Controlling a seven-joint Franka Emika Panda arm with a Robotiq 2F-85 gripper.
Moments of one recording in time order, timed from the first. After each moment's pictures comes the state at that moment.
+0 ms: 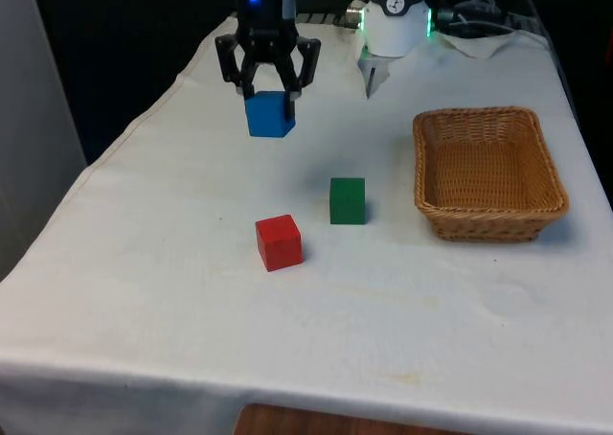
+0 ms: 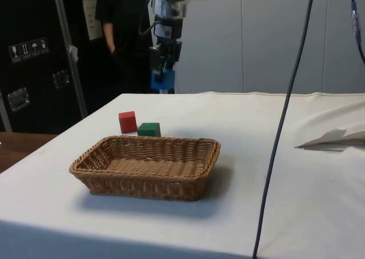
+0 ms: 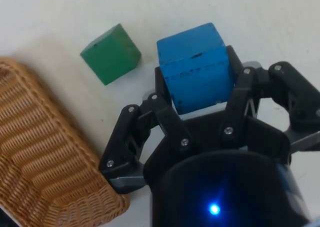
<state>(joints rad) 0.07 0.26 -0.32 -2.15 0.24 2.63 -0.28</state>
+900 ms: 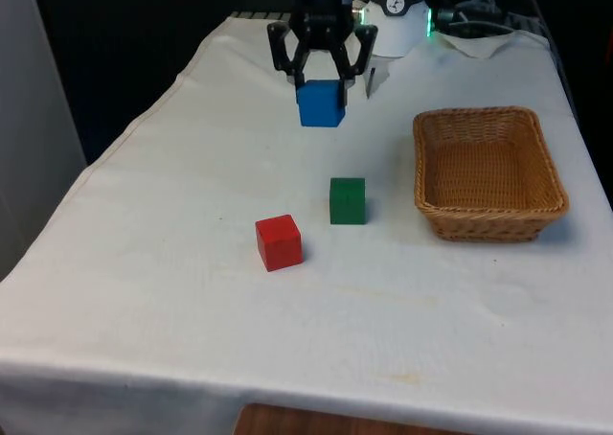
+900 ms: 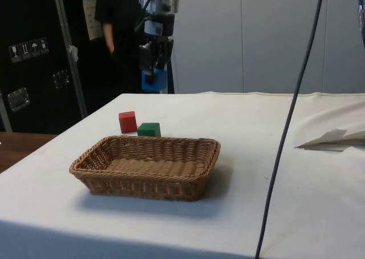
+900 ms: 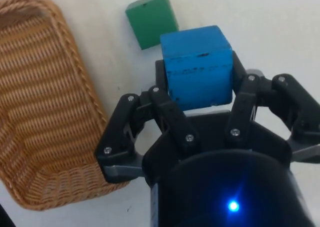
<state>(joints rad) 0.07 0.18 -0.20 -2.21 0.09 2.63 -0.08</state>
